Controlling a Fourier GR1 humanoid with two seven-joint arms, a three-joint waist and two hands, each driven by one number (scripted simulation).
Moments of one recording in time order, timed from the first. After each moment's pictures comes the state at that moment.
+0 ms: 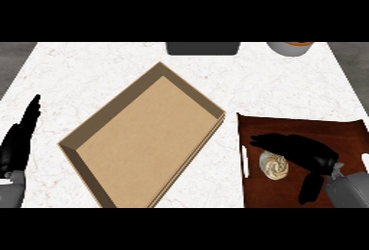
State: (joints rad) left arm -0.10 0.40 0.11 -1.34 -0.18 0.15 0.07; right arm -0.20 -0.53 0.31 -1.36 0.80 0.52 -0.45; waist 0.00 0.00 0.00
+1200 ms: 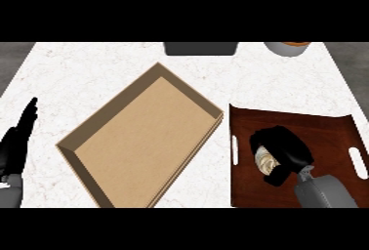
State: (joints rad) left arm -0.08 0.37 0.17 -1.36 -0.22 0.11 0.07; right arm -0.18 -0.29 0.23 -1.35 1.06 0.18 -0.23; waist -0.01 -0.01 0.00
